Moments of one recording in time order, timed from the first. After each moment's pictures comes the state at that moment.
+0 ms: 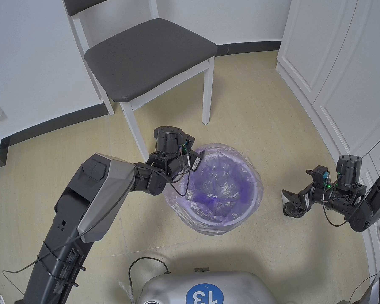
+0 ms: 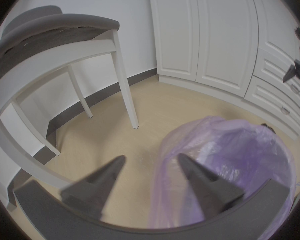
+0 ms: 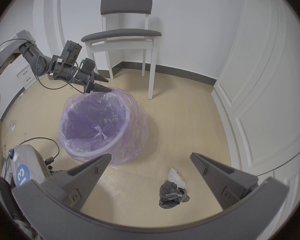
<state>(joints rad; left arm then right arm) -0.48 2.68 -2.00 -0.44 0.04 0.31 0.12 1.97 -0.50 -1.08 0.15 -0.37</state>
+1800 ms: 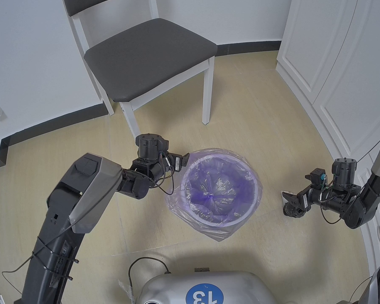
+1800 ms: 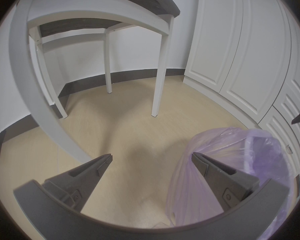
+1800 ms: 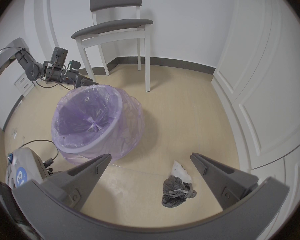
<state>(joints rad) -0.38 2.65 -1.81 -0.57 0.04 0.01 0.07 2.08 -0.56 -1.07 0.21 -0.31</state>
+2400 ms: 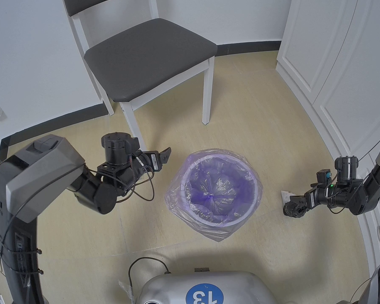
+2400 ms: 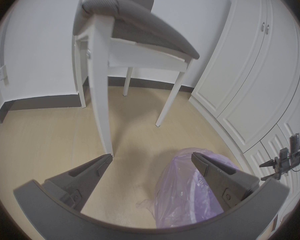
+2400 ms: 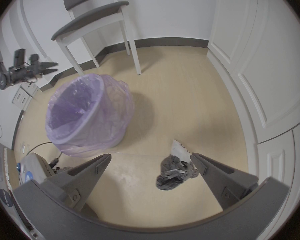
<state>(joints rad) -0.36 2.25 -1.08 -0.98 0.03 -0.21 -0.05 2.12 -0.70 -0.78 0.26 -0.27</state>
